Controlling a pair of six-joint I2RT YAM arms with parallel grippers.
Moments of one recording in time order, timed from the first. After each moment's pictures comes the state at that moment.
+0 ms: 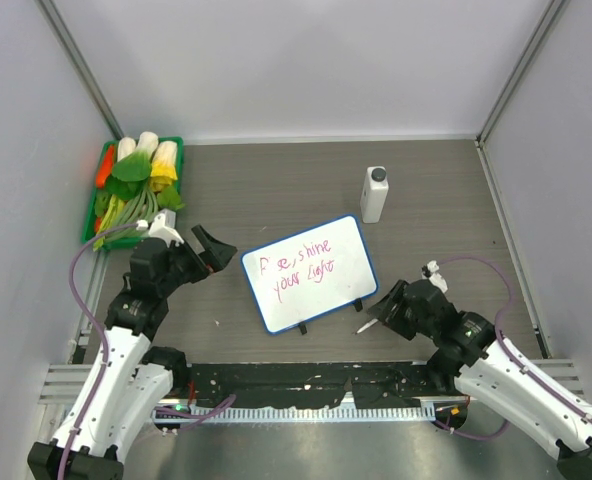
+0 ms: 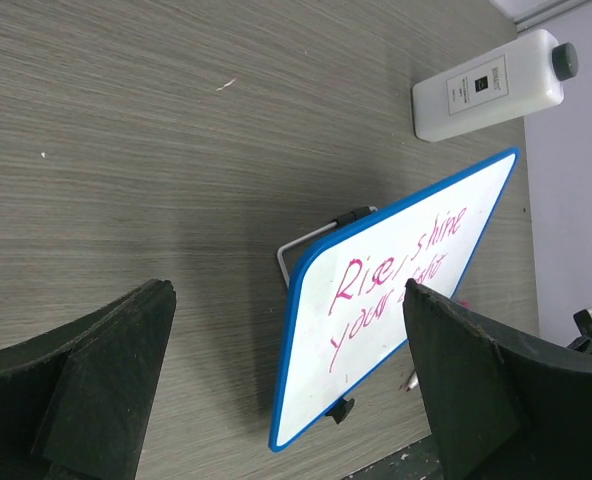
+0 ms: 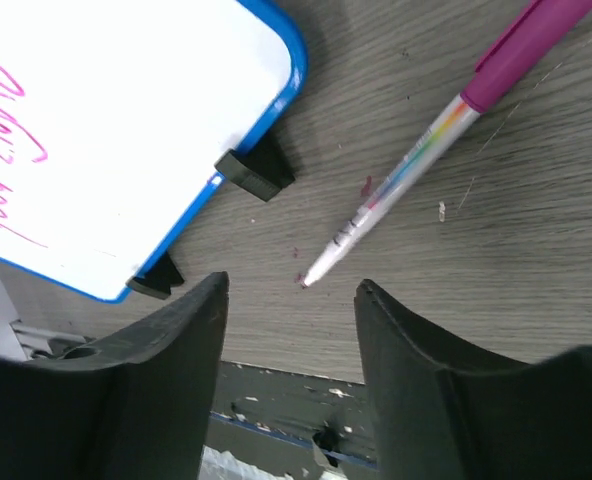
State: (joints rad) left arm -0.20 0.64 0.59 -0.38 0.20 -0.68; right arm 0.71 0.49 0.35 -0.70 0.10 1.18
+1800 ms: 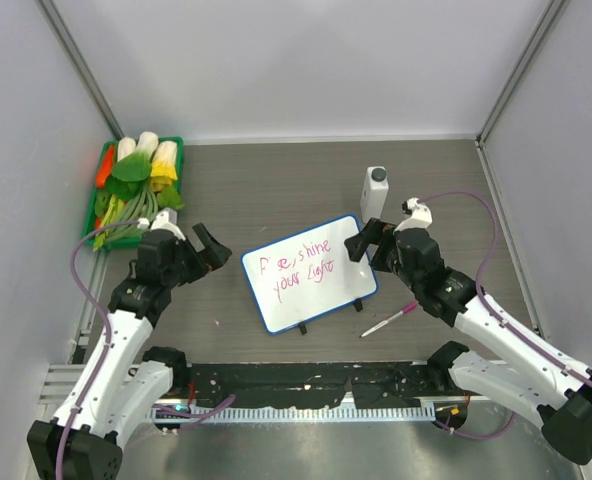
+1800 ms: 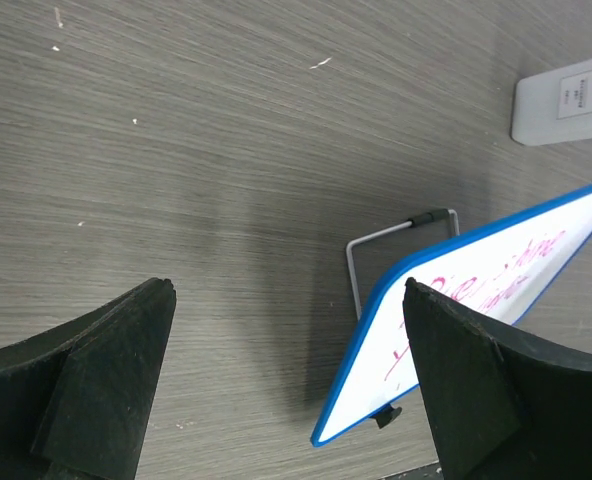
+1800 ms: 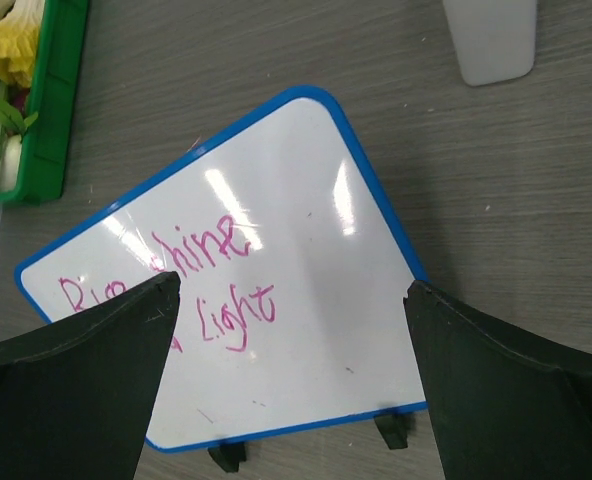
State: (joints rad) left arm -0.20 0.75 0.64 -0.48 0.09 -0.65; right arm 0.63 0.87 0.65 -0.22 0.22 0.69
